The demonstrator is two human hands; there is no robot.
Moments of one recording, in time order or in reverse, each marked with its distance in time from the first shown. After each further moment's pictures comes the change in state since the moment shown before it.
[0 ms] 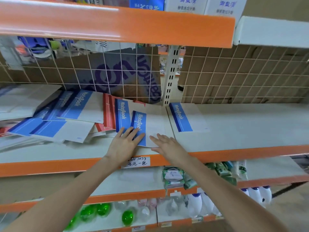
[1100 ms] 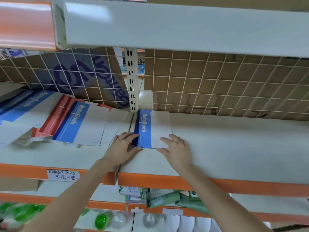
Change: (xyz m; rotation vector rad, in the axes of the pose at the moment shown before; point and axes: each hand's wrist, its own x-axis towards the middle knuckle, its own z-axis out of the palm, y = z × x) left_hand 0.146 0.131 0.021 -0.629 -0.125 -0.423; right_hand -0.021 0.222 0.001 0.225 0.289 0.144
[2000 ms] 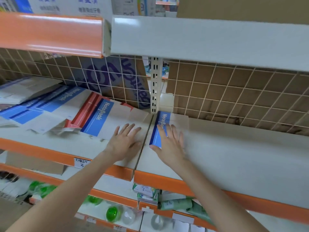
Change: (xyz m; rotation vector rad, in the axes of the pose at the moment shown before) left_hand -0.022 -0.027 -0.037 0.416 0.006 -0.091; right_hand 0.021 -0.074 -0.009 -0.047 -0.067 -0.166
